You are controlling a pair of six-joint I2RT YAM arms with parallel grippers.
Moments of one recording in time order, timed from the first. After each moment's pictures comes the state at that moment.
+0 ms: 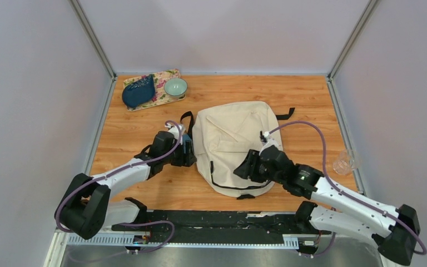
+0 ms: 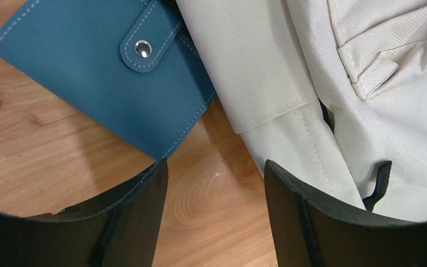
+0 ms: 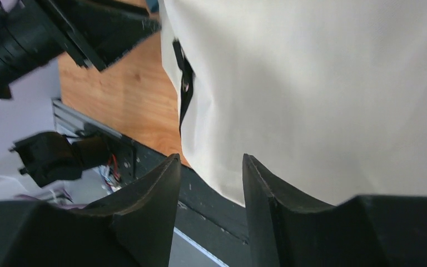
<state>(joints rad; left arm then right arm) -0.49 1.22 0.48 0.02 0.15 -0.38 0.90 0.81 0.62 -0.44 0.06 1.01</state>
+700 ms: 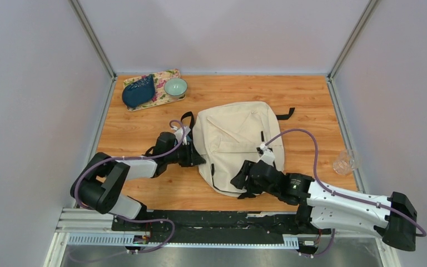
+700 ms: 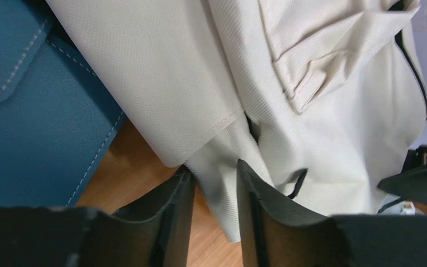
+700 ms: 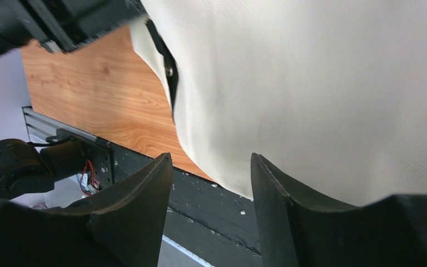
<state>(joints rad) -0.46 1.44 0.43 0.38 0.49 -0.58 1.14 0.90 0.54 -0.41 0.26 1.21</state>
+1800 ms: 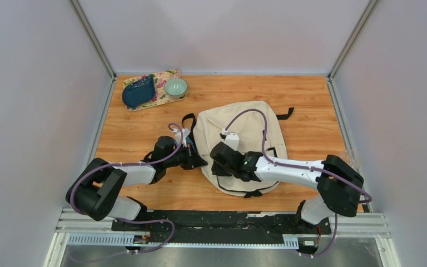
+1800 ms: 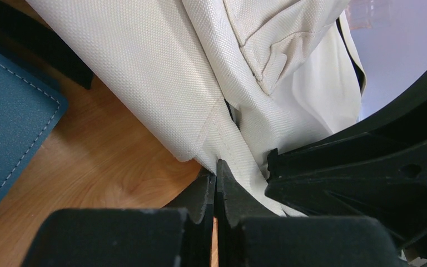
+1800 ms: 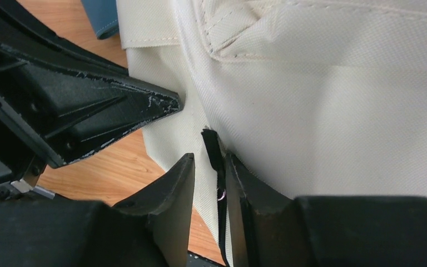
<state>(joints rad) -0.50 1.40 0.34 0.55 0.56 -0.71 1.09 1.51 0.92 -0.31 0.28 0.98</state>
